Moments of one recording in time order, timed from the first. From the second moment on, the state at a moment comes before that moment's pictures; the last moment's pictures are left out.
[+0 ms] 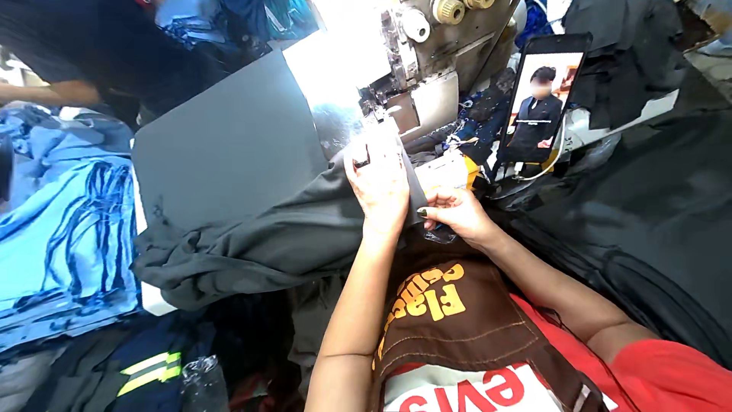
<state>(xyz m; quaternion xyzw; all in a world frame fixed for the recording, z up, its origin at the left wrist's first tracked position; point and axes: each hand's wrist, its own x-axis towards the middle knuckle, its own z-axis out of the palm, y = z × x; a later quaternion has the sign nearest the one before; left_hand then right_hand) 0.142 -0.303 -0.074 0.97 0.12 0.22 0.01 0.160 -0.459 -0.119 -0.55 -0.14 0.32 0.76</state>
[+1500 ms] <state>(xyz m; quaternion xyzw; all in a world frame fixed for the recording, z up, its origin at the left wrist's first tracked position) 0.119 -0.190 0.040 0.73 0.17 0.59 0.30 0.229 -0.352 -0.026 -0.70 -0.48 0.06 0.53</state>
